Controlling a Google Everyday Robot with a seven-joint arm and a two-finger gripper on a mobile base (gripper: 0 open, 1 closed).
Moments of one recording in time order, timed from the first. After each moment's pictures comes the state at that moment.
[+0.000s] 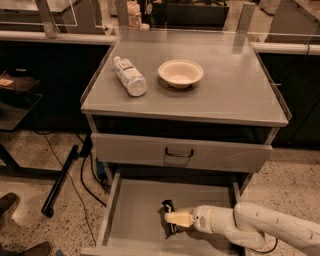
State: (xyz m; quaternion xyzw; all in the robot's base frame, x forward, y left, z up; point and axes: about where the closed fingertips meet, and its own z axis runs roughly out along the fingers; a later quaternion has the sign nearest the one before) arm 0.468 -0.073 0.435 -0.16 0.85 0.41 0.28
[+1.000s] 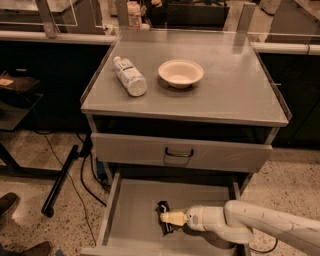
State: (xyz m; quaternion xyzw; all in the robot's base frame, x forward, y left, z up) arm 0.486 -0.058 0.395 -0.16 0.86 0.41 0.27
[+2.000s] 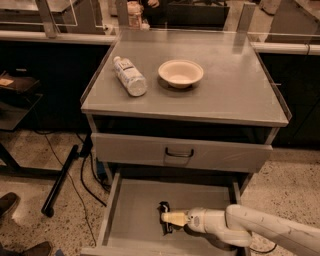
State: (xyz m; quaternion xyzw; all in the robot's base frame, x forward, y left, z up) arm 0.491 -0.058 0.375 -0.12 0.84 0.45 0.26
